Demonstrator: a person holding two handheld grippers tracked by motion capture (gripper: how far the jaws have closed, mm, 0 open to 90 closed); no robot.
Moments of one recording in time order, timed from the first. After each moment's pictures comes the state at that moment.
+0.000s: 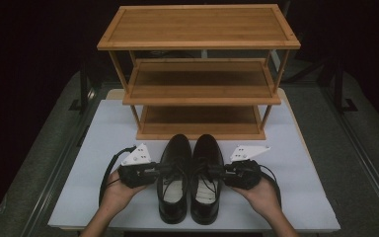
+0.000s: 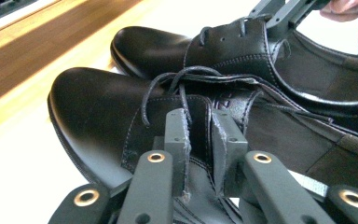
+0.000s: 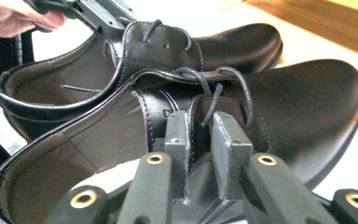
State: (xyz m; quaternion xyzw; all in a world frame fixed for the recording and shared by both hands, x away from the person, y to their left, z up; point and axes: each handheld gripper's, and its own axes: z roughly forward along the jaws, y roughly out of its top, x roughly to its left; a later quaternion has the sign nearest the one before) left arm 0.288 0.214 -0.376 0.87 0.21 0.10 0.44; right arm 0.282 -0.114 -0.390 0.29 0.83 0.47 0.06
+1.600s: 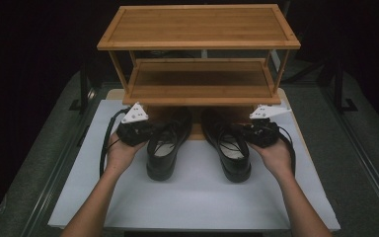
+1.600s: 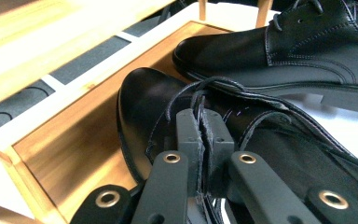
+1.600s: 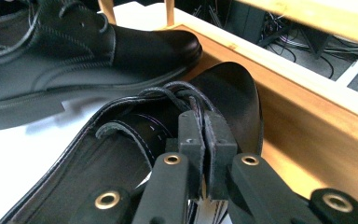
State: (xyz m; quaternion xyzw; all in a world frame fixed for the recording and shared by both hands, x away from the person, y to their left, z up) left arm 0.379 0.215 -0.340 0.84 0.25 0.20 0.44; right arm 0.368 -0.162 -0.348 0.34 0.80 0.46 0.17
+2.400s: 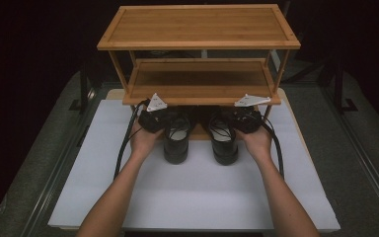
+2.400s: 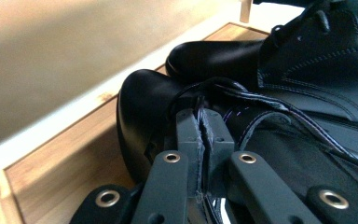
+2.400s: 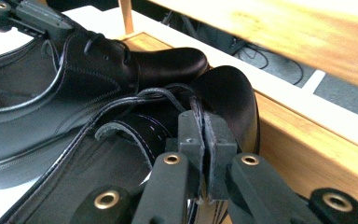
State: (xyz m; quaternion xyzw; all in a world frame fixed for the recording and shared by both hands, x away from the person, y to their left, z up) left arm 0.437 0.179 -0.375 0.82 0.29 0.23 0.44; right arm 0.421 -0.135 -0.370 0.37 0.79 0.45 0.21
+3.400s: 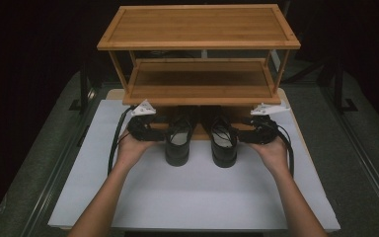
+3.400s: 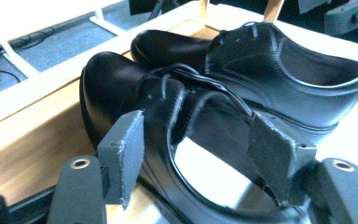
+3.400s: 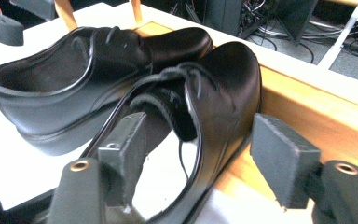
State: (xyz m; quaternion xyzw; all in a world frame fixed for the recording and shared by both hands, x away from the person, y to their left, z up) left arm 0.397 0.211 -0.360 0.82 0.29 0.15 0.47; right arm 0.380 -0.171 -0.367 0.39 0.78 0.45 0.18
